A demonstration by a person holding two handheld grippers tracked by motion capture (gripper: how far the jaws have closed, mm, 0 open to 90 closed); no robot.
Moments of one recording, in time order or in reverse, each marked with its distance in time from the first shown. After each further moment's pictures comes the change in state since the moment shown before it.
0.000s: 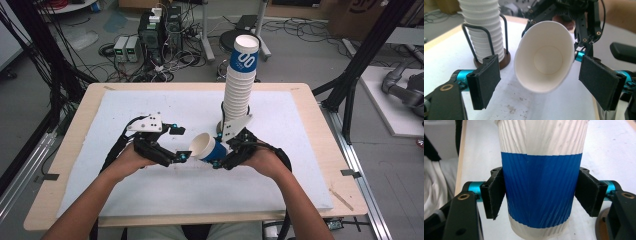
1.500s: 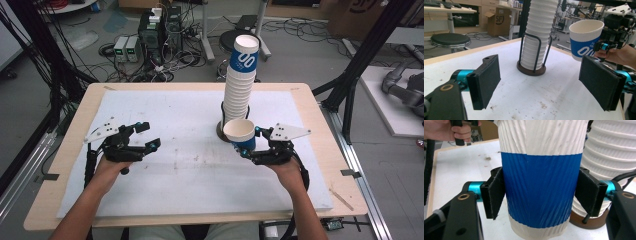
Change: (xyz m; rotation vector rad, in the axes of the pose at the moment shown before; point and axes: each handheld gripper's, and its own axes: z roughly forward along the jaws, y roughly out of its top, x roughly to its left) left arm 0.022 -0.065 -0.059 -0.290 0.254 -0.169; right arm 0.001 -0.087 -0.052 -0.388 -0.272 0.260
